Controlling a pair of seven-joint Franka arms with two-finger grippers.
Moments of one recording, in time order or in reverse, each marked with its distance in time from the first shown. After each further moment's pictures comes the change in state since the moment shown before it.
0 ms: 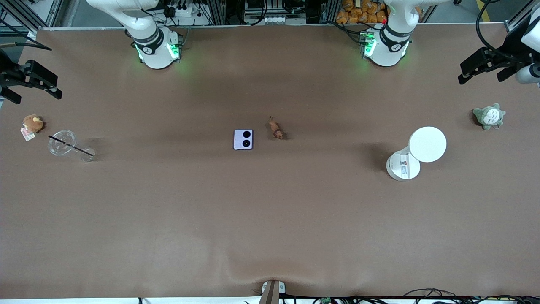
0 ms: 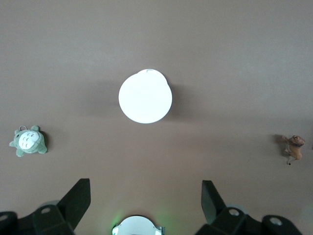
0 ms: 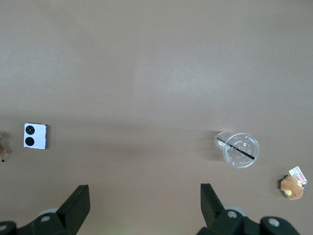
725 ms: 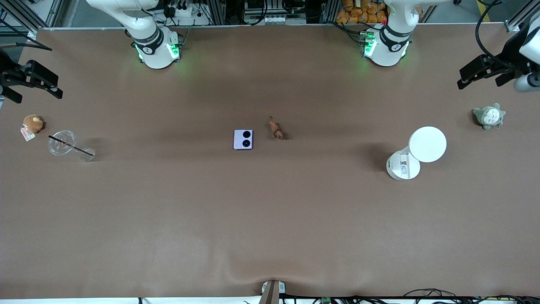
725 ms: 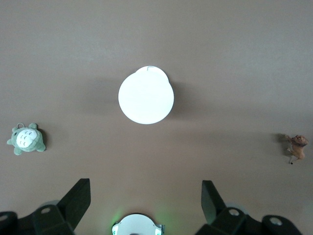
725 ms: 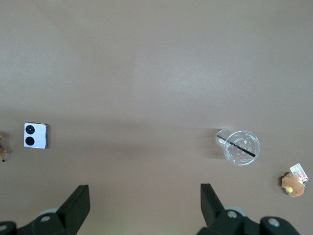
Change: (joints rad) left arm 0.002 0.041 0.002 0.008 0.000 -0.003 0.000; right arm 0.000 0.001 -0.001 -0.001 0.000 -0.005 0.010
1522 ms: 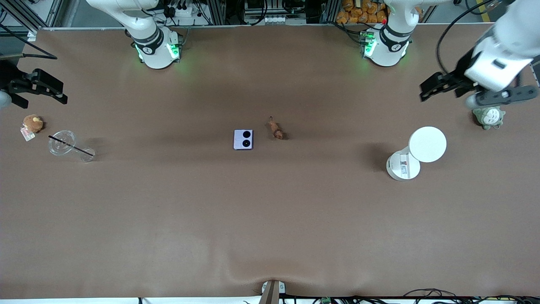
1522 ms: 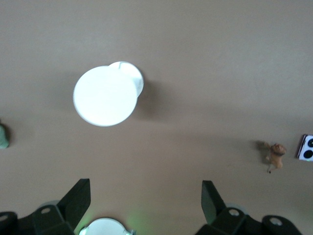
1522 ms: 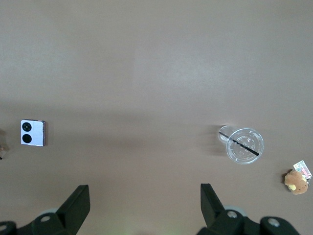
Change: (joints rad) left arm -0.006 0.018 -0.130 -0.112 -0.039 0.145 -0.176; right arm 0.000 0.028 -0.001 -0.007 0.000 0.000 0.001
